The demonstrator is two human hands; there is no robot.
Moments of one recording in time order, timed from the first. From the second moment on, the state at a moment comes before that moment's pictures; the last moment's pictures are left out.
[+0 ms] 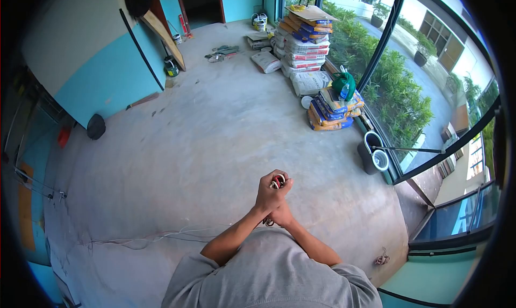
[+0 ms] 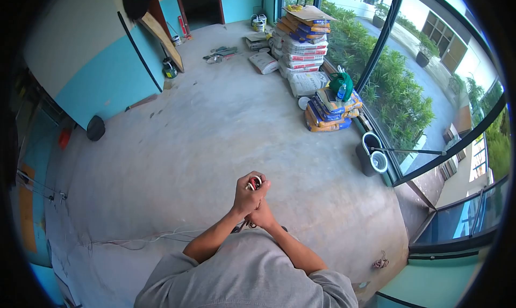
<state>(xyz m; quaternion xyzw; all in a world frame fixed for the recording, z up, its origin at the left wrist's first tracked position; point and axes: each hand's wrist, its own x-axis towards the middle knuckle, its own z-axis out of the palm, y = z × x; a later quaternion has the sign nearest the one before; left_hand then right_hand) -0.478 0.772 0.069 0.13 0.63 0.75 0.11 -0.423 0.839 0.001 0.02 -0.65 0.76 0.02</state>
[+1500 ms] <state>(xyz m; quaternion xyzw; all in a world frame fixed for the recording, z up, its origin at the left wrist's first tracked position) -0.507 0.777 0.029 0.02 0.39 0.87 0.31 -0.402 0.866 -0.018 -0.03 -0.56 0.80 -0.21</state>
